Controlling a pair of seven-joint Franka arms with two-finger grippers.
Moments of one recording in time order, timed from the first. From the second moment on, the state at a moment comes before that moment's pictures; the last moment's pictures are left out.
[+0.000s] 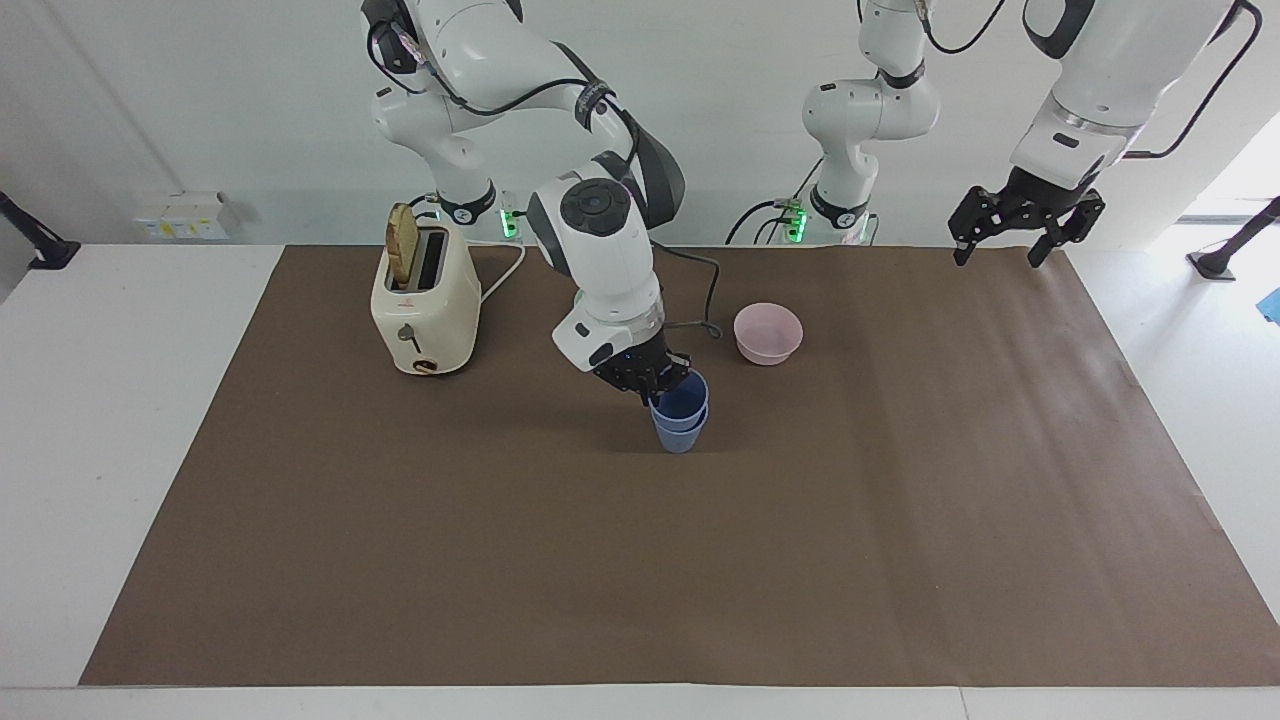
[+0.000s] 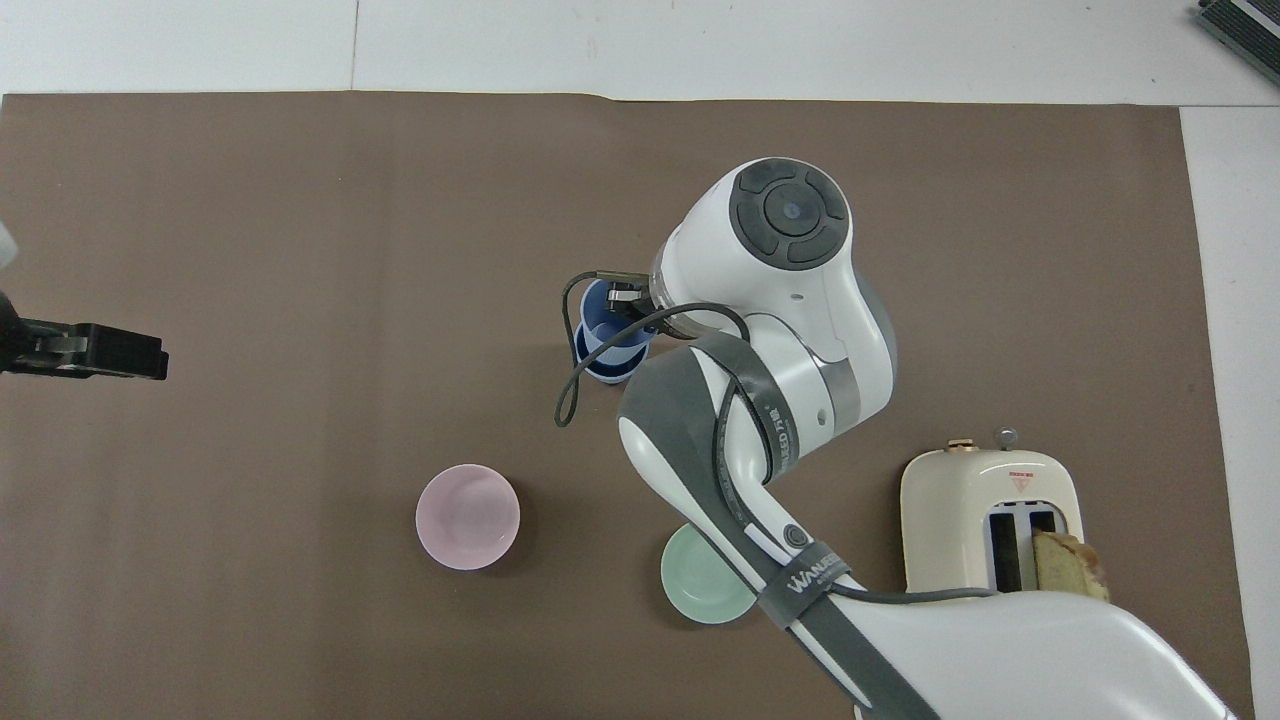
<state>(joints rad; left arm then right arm) -0.03 -0.11 -0.05 -1.69 -0.01 1.60 0.01 0.44 0.44 0.08 -1.49 0.11 2.05 0.62</state>
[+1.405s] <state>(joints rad) -0.03 -0.11 -0.05 -1.69 -0.01 1.60 0.01 0.23 0.40 0.06 -1.40 0.05 1.86 0.29</state>
